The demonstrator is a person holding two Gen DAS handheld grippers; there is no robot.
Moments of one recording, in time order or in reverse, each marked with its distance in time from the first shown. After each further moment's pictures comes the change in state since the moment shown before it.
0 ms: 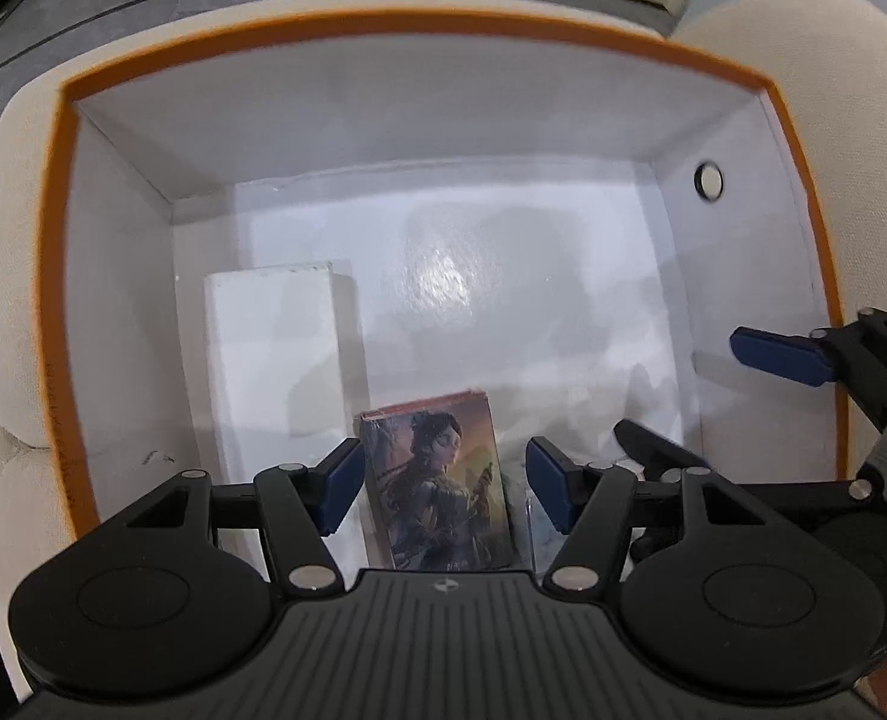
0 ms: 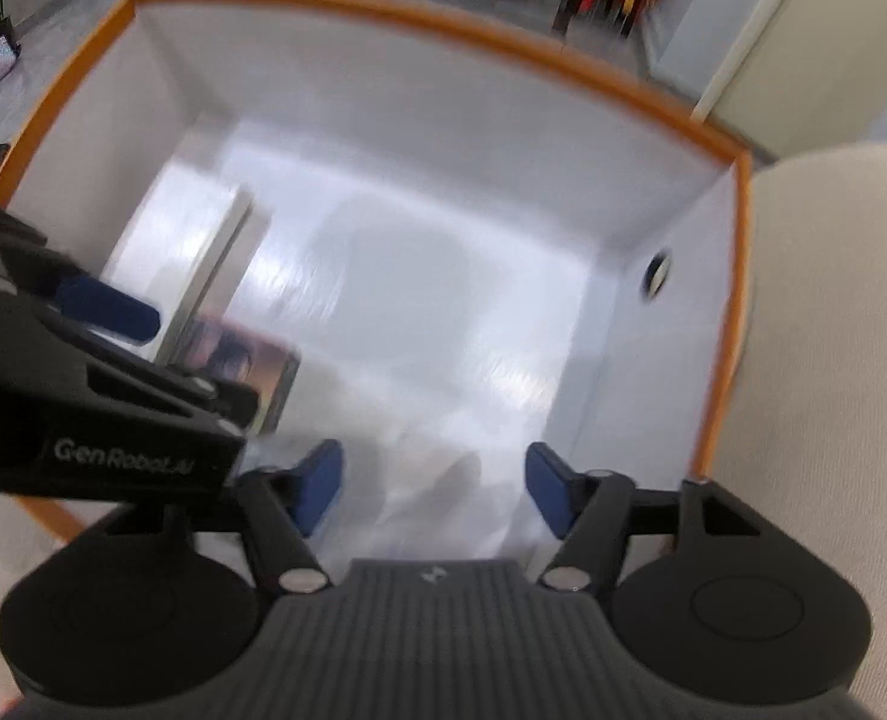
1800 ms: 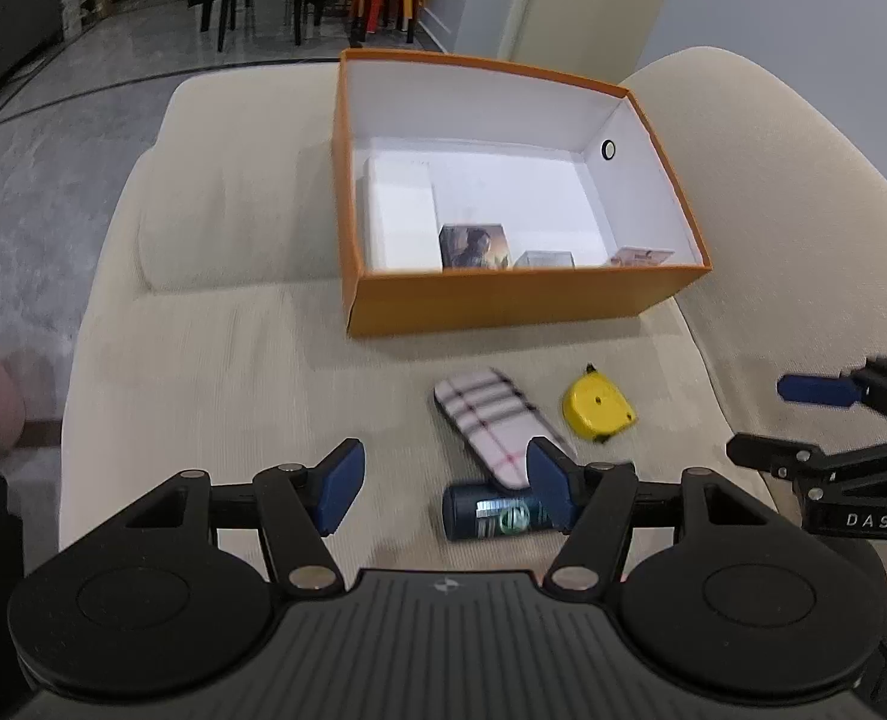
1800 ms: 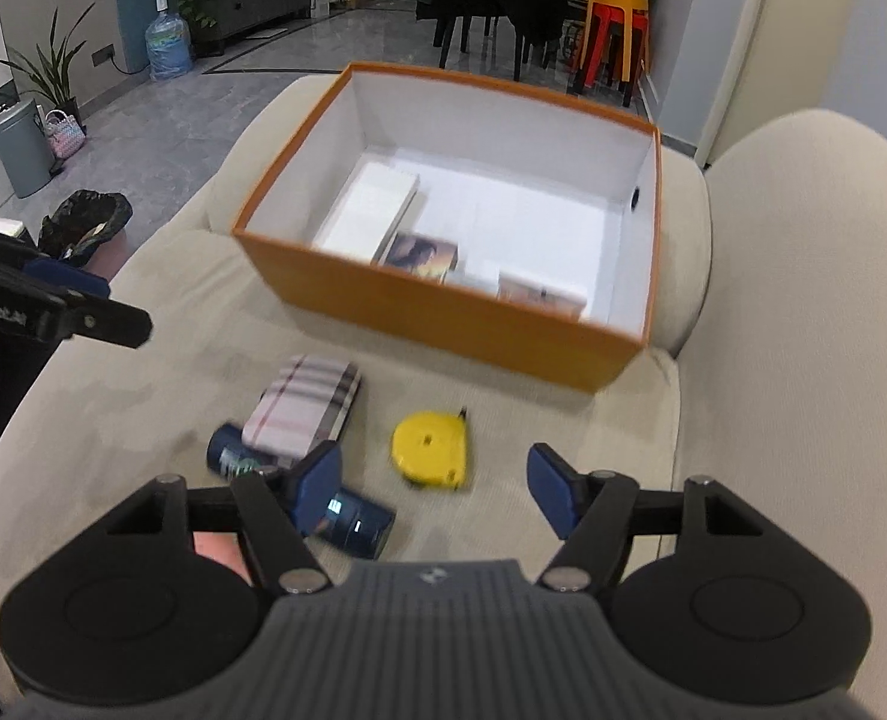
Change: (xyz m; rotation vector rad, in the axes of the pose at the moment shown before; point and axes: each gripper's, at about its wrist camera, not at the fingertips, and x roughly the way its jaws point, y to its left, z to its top) left arm -0.148 0.041 -0.214 -0.012 -0.253 -0.052; right arm -0.161 0.056 -0.176 0.080 -0.188 0.109
